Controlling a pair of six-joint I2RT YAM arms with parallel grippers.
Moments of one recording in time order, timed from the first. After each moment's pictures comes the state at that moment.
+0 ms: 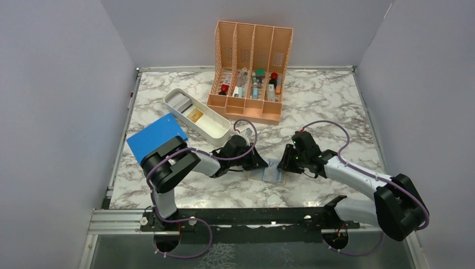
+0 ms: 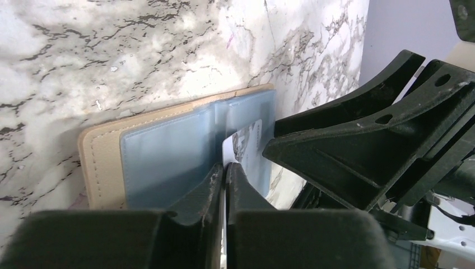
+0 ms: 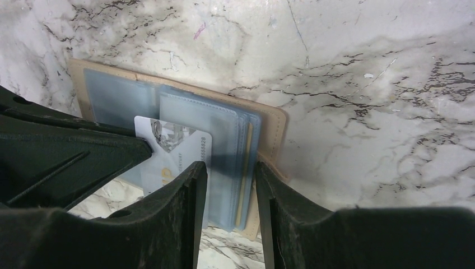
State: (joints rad) left arm -0.87 1.81 0.66 0.63 0.29 -1.07; right arm 0.55 1.20 0.51 -0.29 -0.06 0.72
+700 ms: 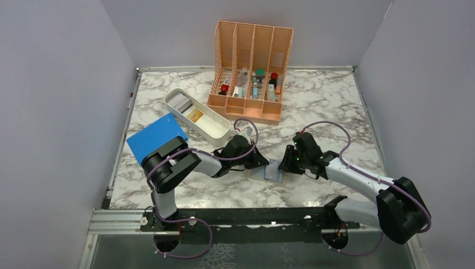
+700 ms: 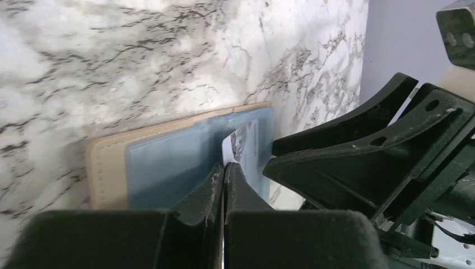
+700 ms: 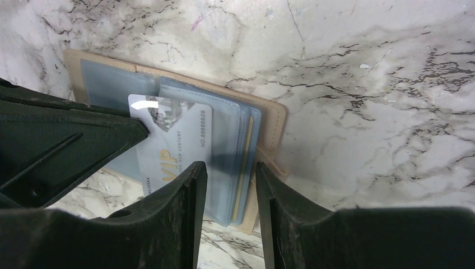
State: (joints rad) left arm -0.87 1.81 0.66 0.63 0.21 -1.07; right arm 0.55 1.17 0.50 -0.31 -0.06 0.71
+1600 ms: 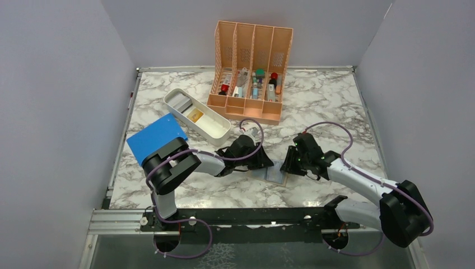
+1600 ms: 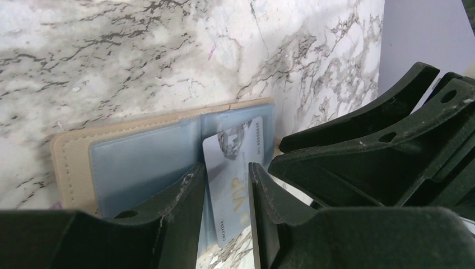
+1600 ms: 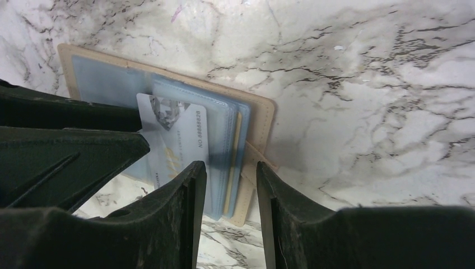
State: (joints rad) left arm -0.92 1.80 0.73 0.53 0.18 -1.01; right arm 0.55 1.13 0.51 -0.38 -0.02 0.73
